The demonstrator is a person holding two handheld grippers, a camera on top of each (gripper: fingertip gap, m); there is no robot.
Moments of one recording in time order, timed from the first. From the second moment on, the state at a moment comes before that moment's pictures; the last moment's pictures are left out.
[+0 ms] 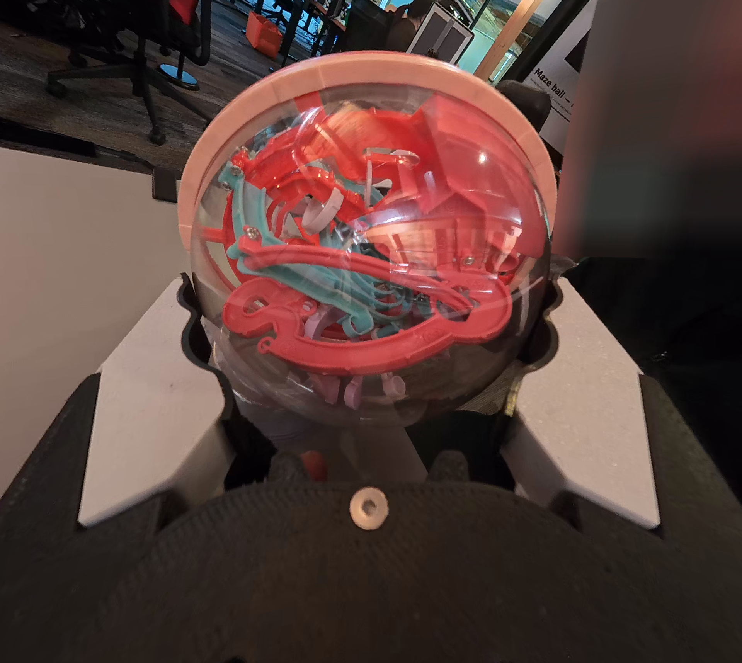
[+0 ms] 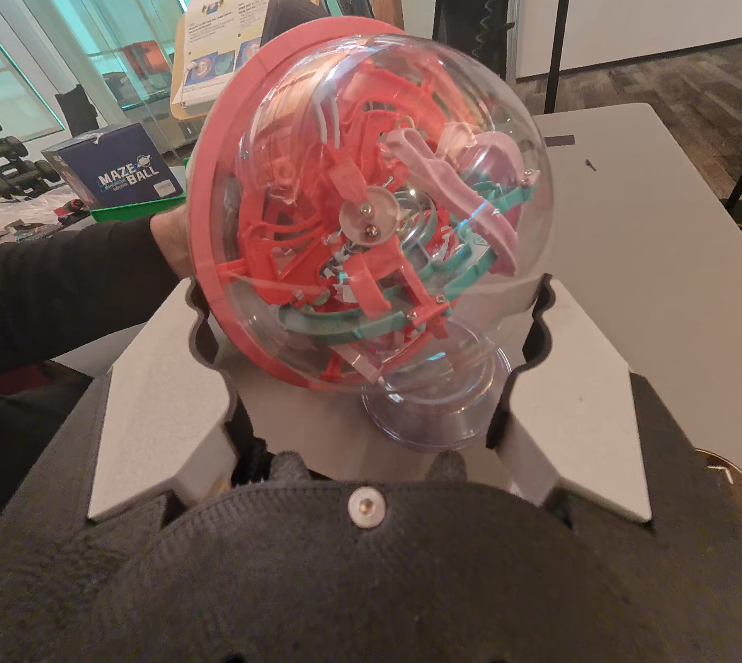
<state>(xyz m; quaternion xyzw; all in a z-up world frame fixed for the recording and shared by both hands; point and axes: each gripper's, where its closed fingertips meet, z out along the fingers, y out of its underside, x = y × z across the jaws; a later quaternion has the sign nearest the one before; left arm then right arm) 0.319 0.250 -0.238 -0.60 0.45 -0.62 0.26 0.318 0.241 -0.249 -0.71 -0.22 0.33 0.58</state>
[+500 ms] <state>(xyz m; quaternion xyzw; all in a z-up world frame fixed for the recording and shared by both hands) 0.322 0.257 -0.240 -0.61 0.46 -0.59 0.26 0.320 0.248 -0.254 -0.70 -0.22 0.34 0.58</state>
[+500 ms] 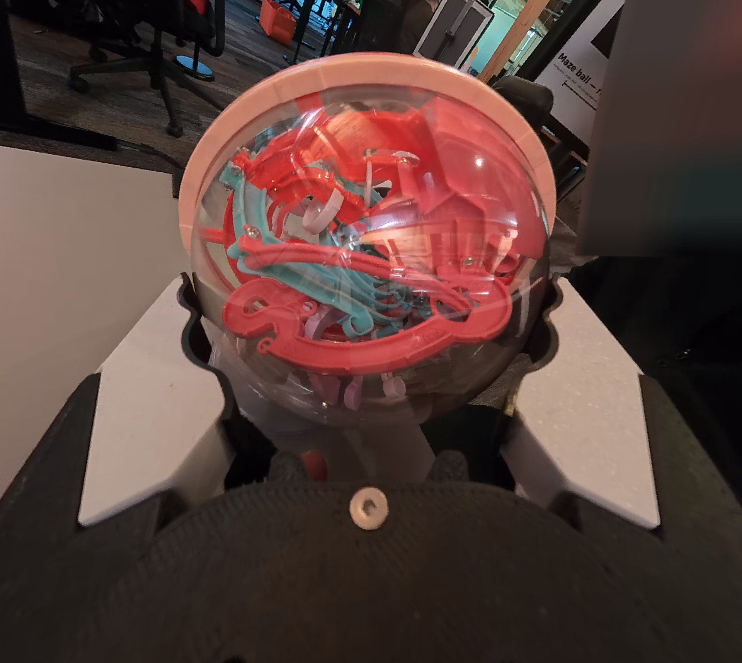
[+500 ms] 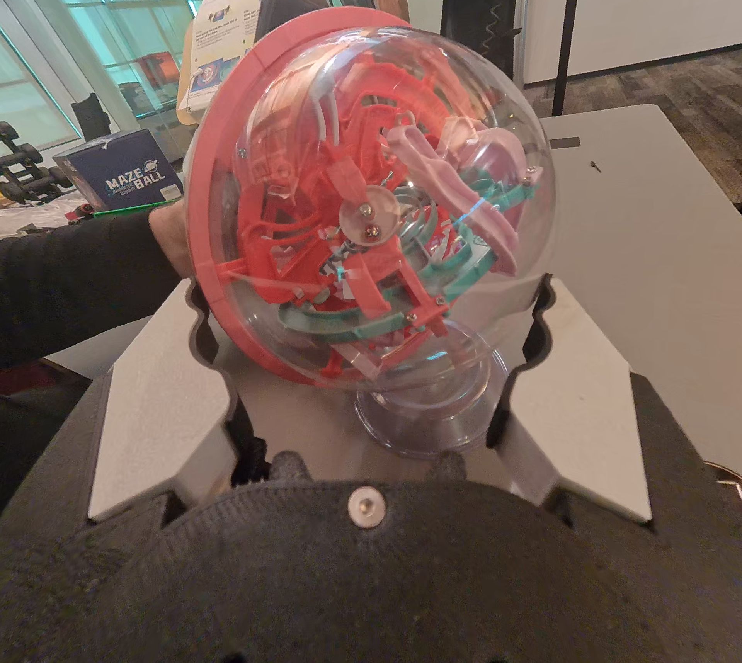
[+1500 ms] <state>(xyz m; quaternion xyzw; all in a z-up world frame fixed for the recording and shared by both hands) 0.330 0.268 -0.253 -0.63 0.46 -0.57 0.27 0.325 0.256 -0.277 -0.71 -0.21 0.37 0.56</state>
